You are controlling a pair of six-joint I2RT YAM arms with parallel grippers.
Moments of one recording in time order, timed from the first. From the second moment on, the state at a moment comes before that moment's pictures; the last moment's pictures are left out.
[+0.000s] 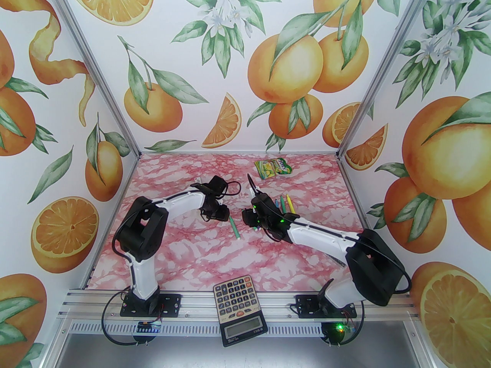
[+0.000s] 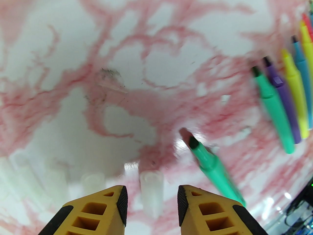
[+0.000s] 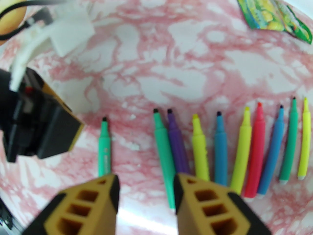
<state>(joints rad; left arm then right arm) -0.55 1.86 1.30 -0.69 0.14 -0.30 0.72 1.48 0.85 -0.10 0.13 0.38</state>
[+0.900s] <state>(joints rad) -0.08 1.27 0.66 -0.09 -0.20 -0.13 0.25 1.22 0.51 0.24 0.40 0.11</state>
